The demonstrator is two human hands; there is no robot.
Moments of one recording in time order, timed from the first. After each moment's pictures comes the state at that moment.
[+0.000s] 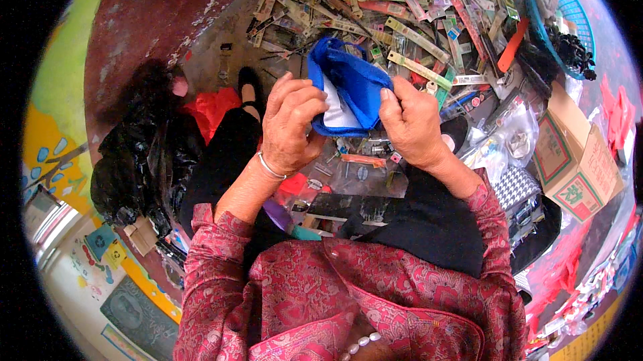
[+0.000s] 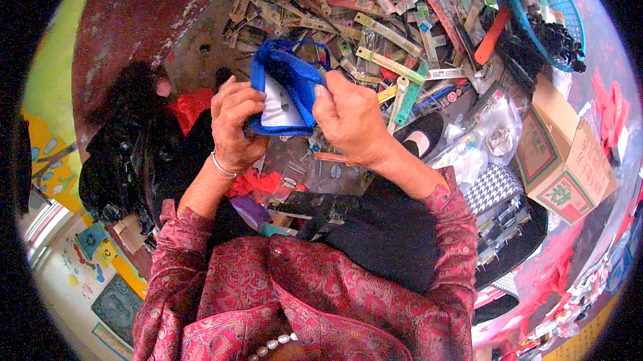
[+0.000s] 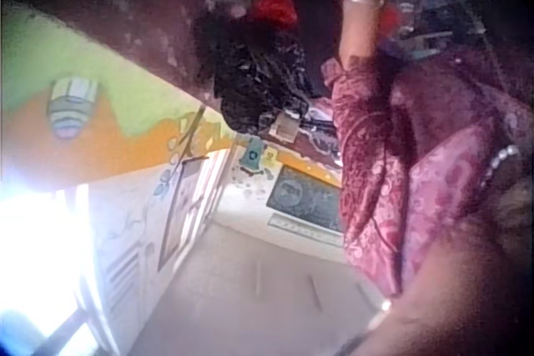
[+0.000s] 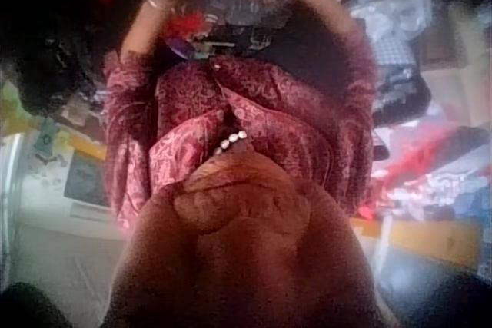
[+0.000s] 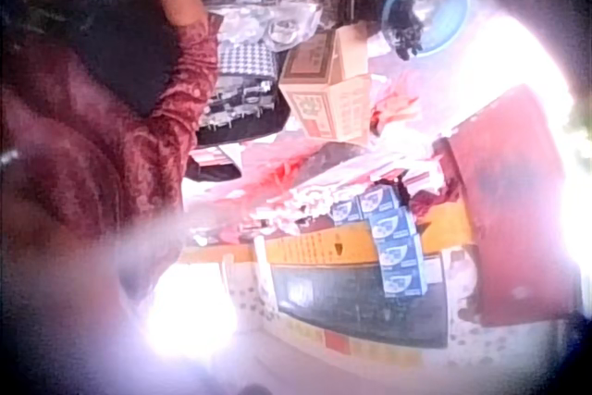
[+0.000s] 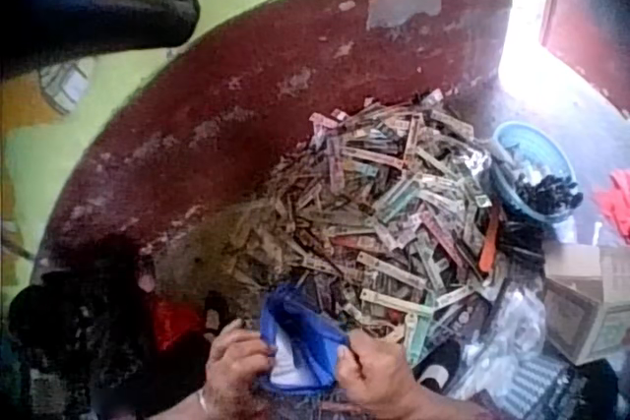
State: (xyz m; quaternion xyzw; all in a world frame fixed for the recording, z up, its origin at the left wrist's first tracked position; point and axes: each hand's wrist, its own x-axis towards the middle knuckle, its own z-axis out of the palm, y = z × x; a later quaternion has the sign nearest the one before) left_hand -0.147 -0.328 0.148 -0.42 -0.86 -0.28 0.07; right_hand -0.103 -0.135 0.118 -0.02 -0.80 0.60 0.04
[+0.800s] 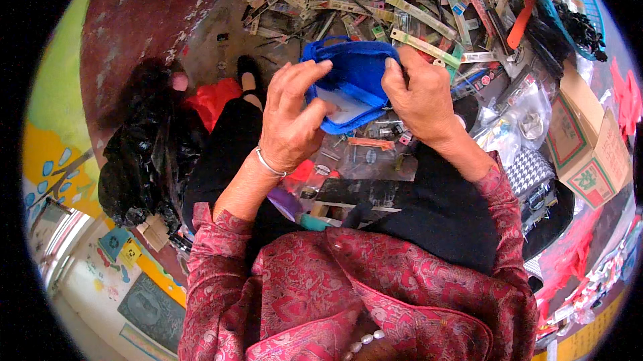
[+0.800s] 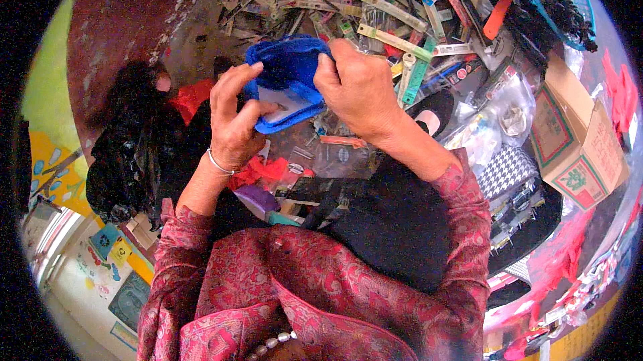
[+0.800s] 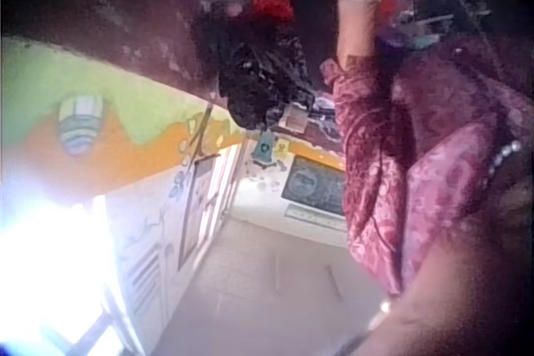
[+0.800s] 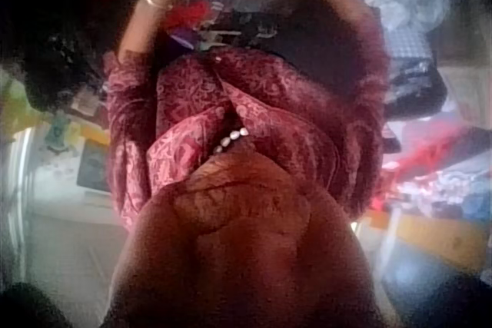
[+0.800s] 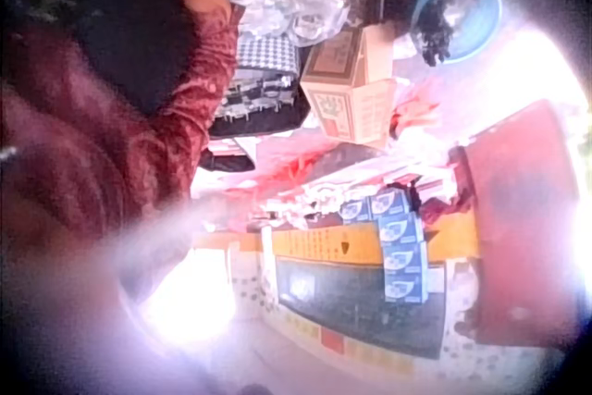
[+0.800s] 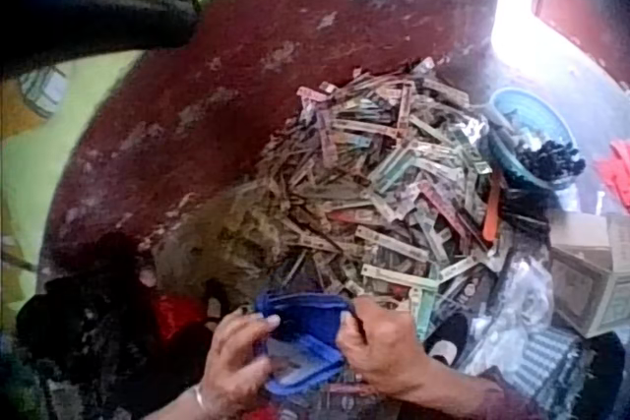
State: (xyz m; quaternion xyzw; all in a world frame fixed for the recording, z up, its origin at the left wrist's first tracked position) left_hand -0.141 -0.323 0.153 -0.44 -0.88 -0.18 0.04; right_hand -0.110 -0.136 0.103 -0.05 -0.85 0.51 0.11
